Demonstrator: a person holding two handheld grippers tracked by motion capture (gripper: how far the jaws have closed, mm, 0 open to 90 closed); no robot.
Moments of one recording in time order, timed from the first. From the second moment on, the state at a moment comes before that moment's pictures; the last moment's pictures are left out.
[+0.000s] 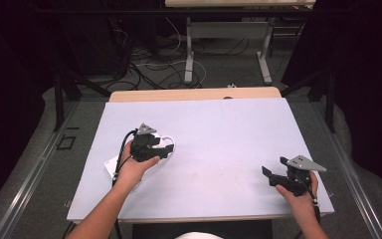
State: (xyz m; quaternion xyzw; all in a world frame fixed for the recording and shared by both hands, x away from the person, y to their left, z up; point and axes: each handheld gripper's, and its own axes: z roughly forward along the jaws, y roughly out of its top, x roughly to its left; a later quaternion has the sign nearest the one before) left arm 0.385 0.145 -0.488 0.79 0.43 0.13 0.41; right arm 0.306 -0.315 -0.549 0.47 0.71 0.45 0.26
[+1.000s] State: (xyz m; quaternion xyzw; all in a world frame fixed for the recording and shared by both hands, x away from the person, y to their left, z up) left arm 0.334 0.209 -0.490 0.74 0.47 0.17 0.45; right arm 0.306 -0.314 -0.549 0.46 0.71 0.46 0.27
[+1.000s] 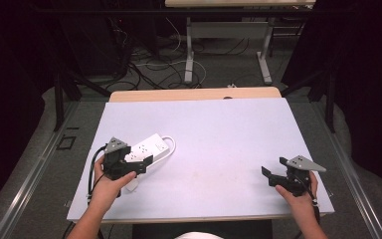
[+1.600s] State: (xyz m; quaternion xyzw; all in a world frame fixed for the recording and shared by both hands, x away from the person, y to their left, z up) left arm 0.313 0.242 -0.509 0.72 0.49 0.19 0.45; right arm 0.305 -0.315 -0.549 0.47 0.71 0.46 0.26
